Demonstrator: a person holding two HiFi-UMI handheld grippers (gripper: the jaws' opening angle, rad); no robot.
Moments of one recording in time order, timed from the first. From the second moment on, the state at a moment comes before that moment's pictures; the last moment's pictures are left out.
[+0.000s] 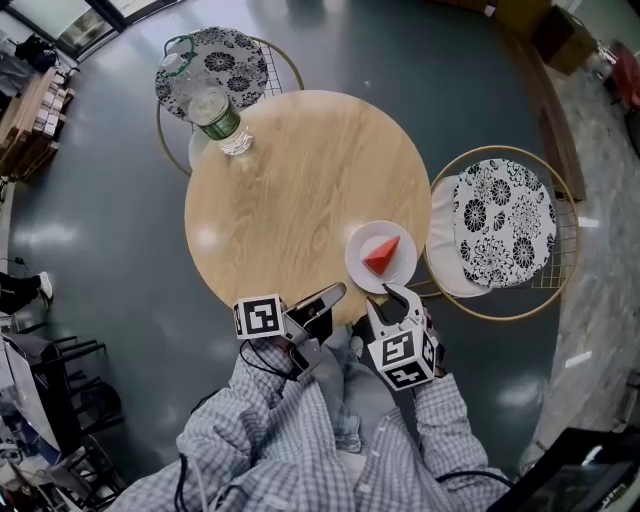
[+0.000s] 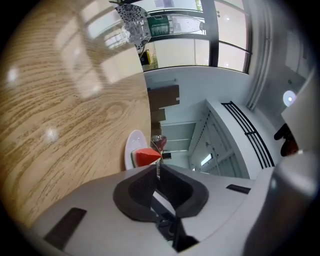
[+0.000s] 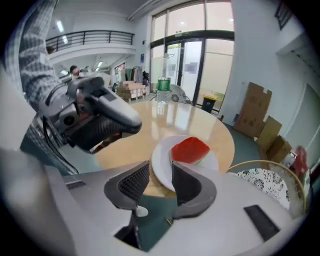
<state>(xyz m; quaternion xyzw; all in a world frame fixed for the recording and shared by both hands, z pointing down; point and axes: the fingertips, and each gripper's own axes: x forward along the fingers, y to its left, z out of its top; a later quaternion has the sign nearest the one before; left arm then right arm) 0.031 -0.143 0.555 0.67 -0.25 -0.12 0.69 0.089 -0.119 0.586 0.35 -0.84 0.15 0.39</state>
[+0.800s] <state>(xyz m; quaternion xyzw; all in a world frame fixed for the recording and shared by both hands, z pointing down) 0.041 -0.102 0.454 0.79 -0.24 -0.10 0.56 0.125 -0.089 0.464 0.44 -0.84 0.30 0.10</state>
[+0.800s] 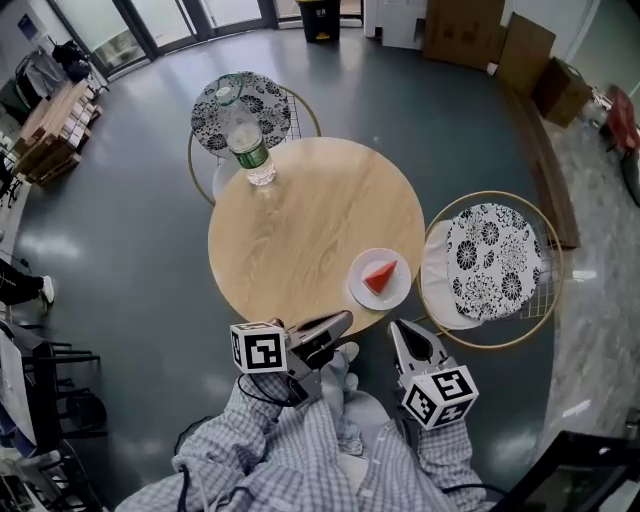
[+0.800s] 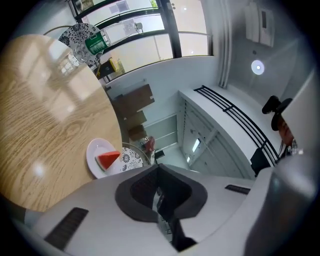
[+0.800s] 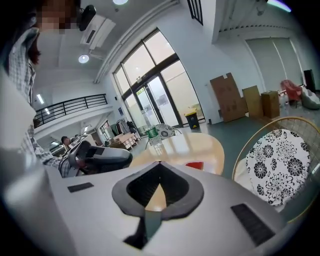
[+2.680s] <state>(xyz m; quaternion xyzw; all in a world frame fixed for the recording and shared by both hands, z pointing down) -0.060 -0.051 0.350 0.83 -0.31 -0.15 0.43 0.022 -0.068 0.364 0.37 -0.90 0.23 -0.01</state>
